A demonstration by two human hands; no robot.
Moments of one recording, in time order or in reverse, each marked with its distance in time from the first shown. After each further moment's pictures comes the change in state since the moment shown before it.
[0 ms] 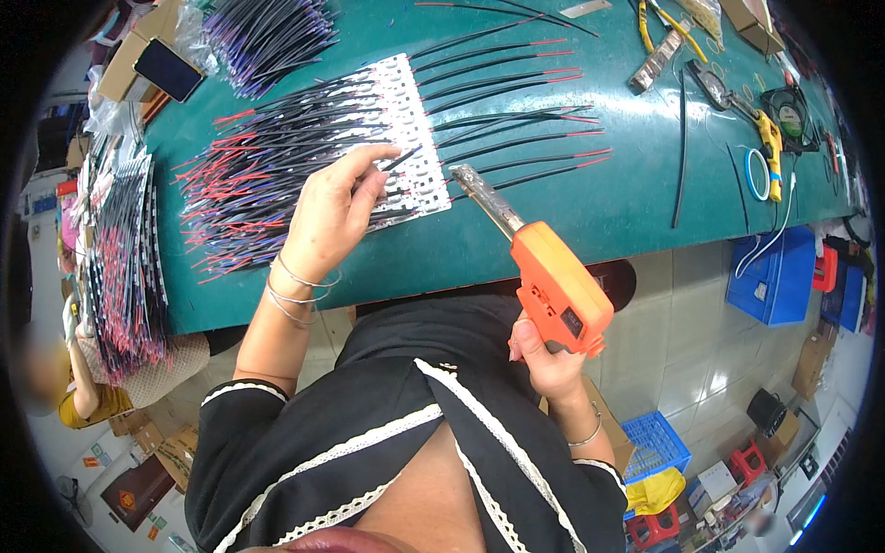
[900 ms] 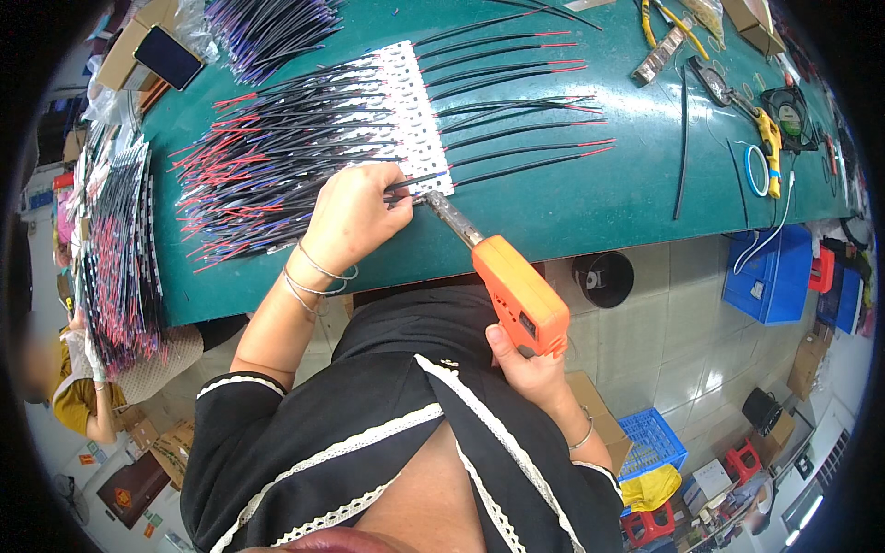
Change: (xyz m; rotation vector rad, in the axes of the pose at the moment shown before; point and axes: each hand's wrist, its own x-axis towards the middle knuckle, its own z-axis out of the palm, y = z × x) left_hand -0.007 0.000 0.017 0.329 -0.112 -0.012; right_hand -0.021 0.008 0.010 -0.070 -0.005 0.146
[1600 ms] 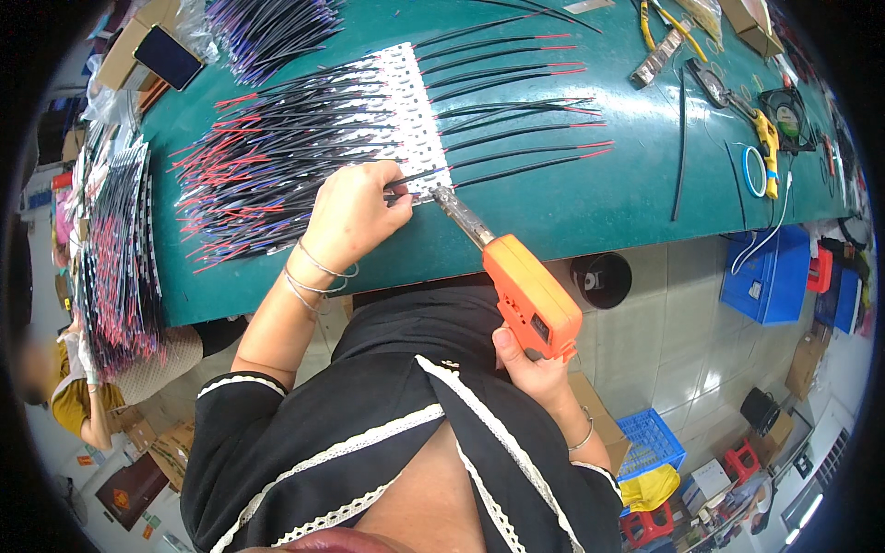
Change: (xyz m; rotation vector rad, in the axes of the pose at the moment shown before) left_hand 0.001 0.000 -0.001 0.013 0.027 -0.009; right_hand 0.000 0.001 -0.004 -0.127 -0.017 -0.123
